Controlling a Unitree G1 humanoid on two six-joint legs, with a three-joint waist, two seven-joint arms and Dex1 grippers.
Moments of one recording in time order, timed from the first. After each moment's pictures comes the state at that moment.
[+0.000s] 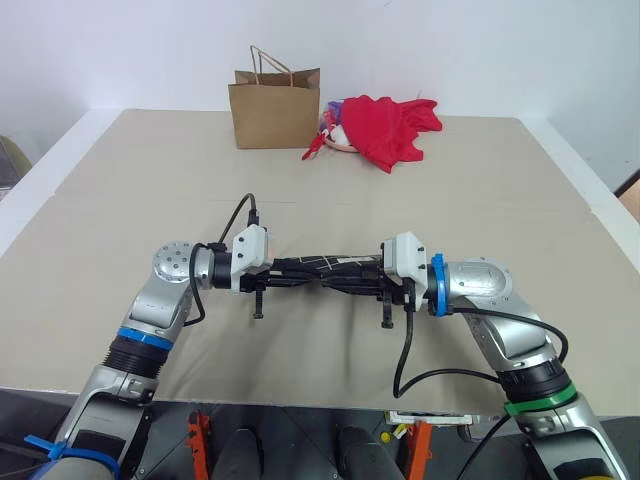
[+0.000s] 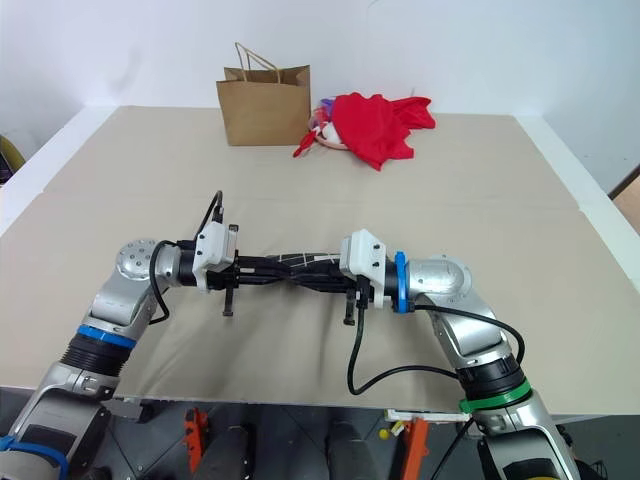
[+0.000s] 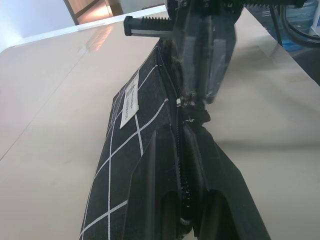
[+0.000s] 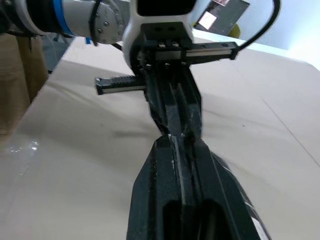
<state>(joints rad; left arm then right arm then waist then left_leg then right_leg) -0.60 0.46 -0.17 0.18 -0.30 -0.02 -1.28 -0.48 -0.55 0.19 -0.15 0.34 0.17 1.11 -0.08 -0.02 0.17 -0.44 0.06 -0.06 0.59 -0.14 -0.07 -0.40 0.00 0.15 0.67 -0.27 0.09</state>
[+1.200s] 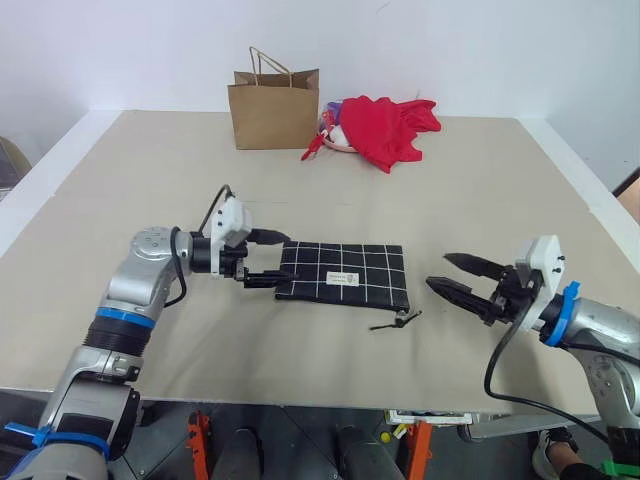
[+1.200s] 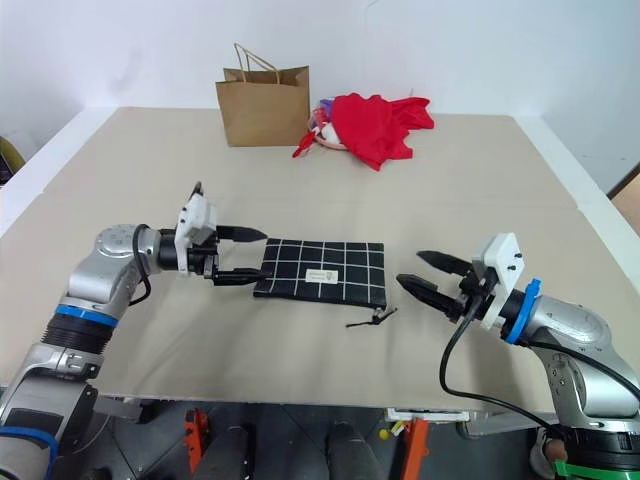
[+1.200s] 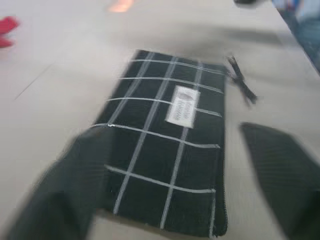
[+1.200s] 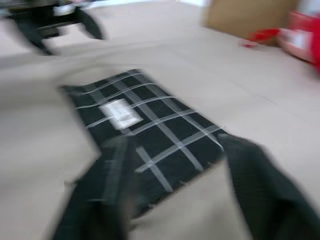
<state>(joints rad) -0.66 0.55 -0.08 0.24 -0.38 0.33 -1.22 -0.08 -0.73 -0.32 -0.21 0.59 0.41 0.87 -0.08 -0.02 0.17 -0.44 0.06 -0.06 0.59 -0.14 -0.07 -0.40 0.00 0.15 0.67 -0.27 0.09</state>
